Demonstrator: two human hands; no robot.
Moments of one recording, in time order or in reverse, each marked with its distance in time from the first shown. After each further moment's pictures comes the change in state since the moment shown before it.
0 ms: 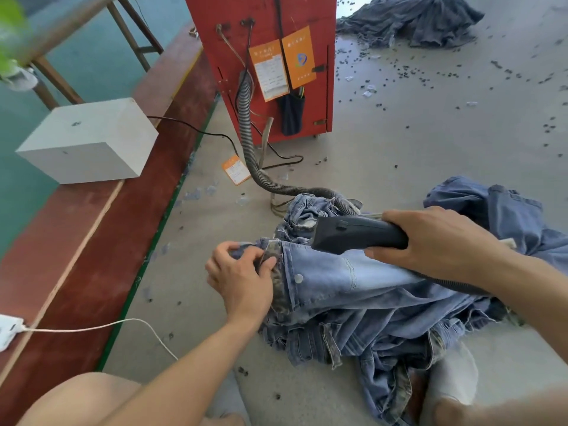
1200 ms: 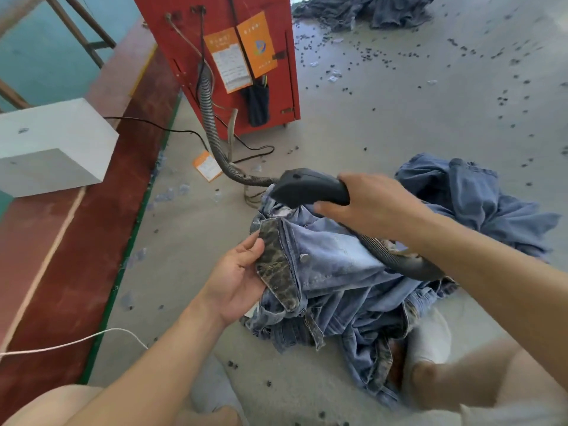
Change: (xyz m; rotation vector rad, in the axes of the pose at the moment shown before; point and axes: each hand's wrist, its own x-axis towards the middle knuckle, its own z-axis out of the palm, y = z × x) left_hand 0.007 0.029 -0.021 -1.560 -0.994 -0.530; right_hand 0.027 -0.013 0.006 0.178 0.086 0.072
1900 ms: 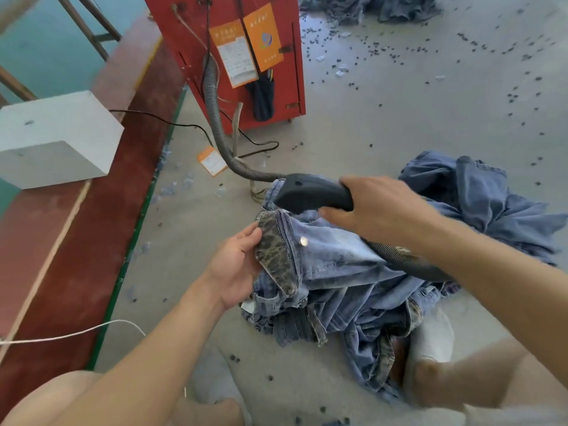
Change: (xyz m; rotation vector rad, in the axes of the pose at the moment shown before) left_hand 0.007 0.012 -0.004 0.183 0.073 -0.022; right_hand -0.011 -0.003 0.003 -0.044 0.022 -0.051
